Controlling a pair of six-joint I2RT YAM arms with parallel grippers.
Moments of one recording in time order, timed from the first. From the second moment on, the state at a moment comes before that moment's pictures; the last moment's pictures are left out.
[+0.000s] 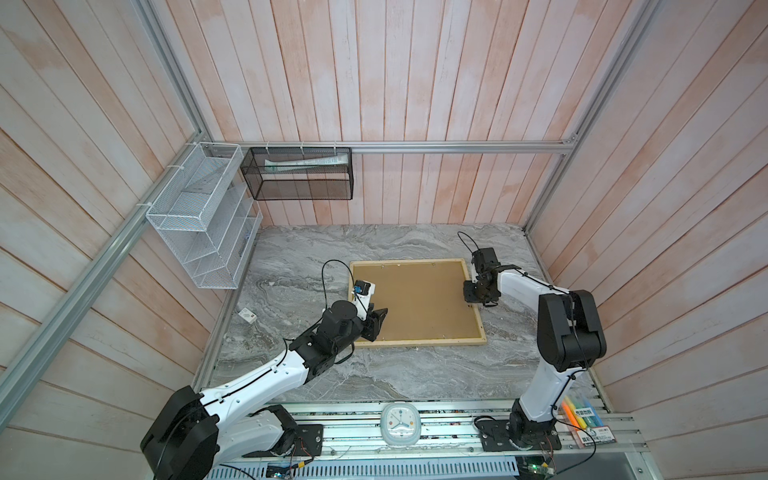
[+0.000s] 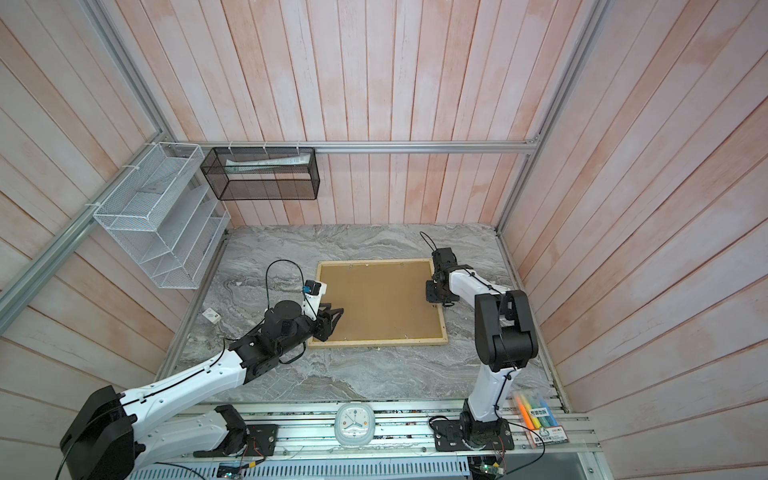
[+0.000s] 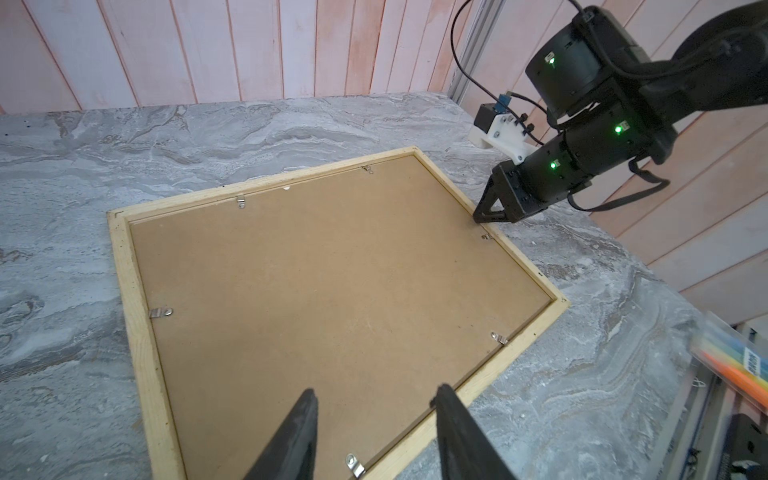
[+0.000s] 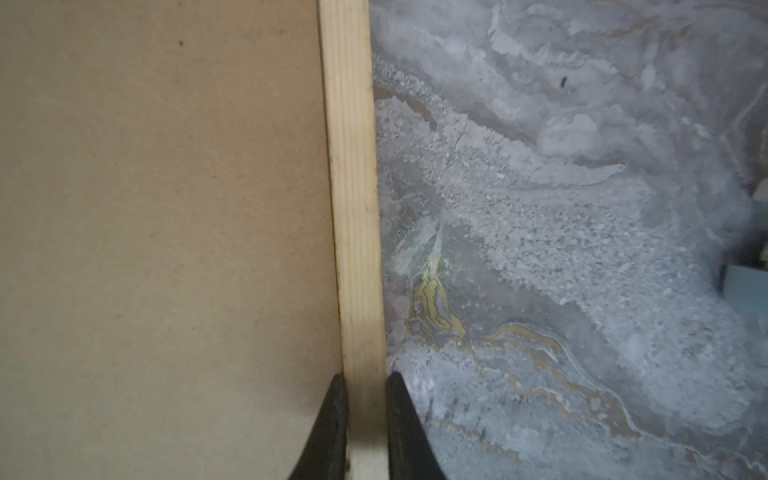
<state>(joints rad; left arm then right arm) -0.76 1.14 0.60 0.14 -0.04 -0.26 0.17 1.81 1.20 -0.58 0.08 0.17</state>
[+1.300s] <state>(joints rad) -1.26 1.61 0.74 0.34 -0.59 0.17 0.17 1.50 1.21 -0.56 0.05 0.22</state>
